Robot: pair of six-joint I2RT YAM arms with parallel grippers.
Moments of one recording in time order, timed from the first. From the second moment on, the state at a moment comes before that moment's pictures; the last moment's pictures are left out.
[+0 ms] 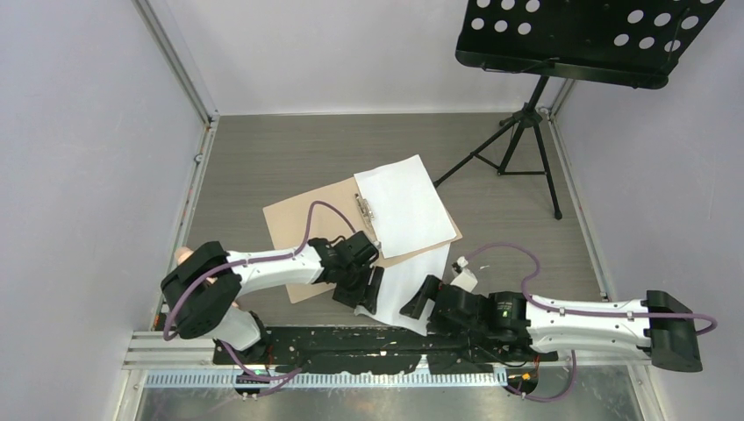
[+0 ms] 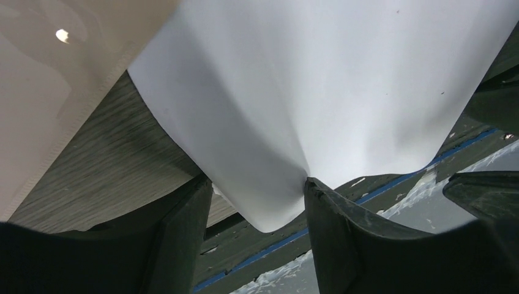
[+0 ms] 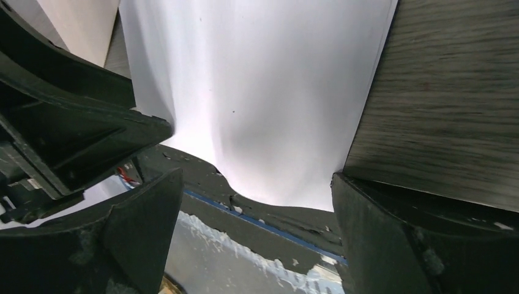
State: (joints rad) left arm -0.99 1.50 0.78 -0.52 0.19 -0.69; right arm 1.31 0.79 0.28 -0.40 0.26 1.61
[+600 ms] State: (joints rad) left arm -1.01 1.45 0.74 -0.50 0.22 -0.78; right arm 1.33 0.58 0.16 -0.32 0.37 1.68
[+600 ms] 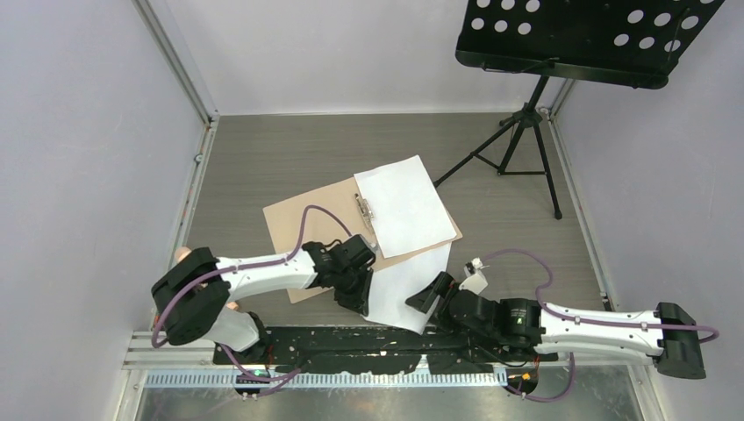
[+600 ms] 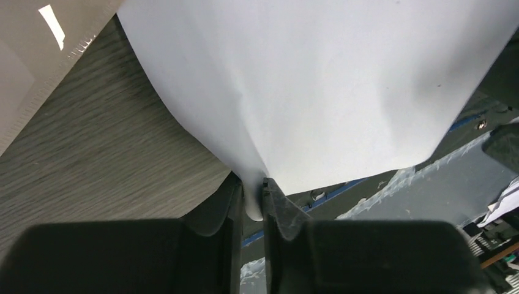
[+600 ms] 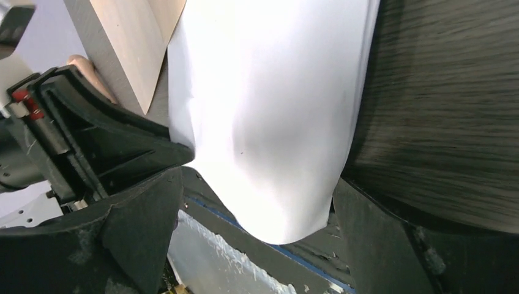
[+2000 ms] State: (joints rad) left arm -0.96 1.00 0.83 -0.80 0.39 -0.81; right arm 0.99 0.60 0.61 -0.66 0.22 1.27
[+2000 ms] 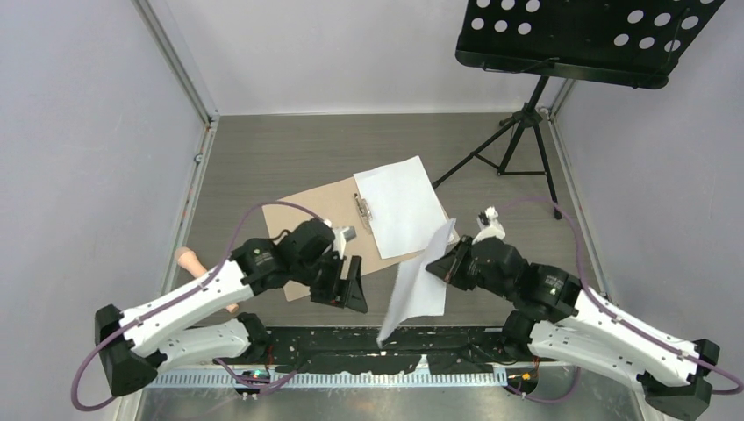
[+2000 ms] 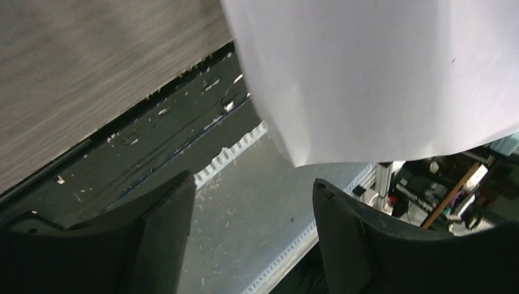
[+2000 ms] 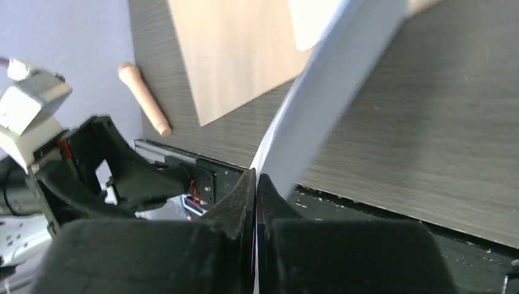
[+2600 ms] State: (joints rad) left arm -0.59 1.55 1.32 -0.83 0.06 -0.71; right arm 0.93 1.06 1.35 -0.83 0.38 0.57
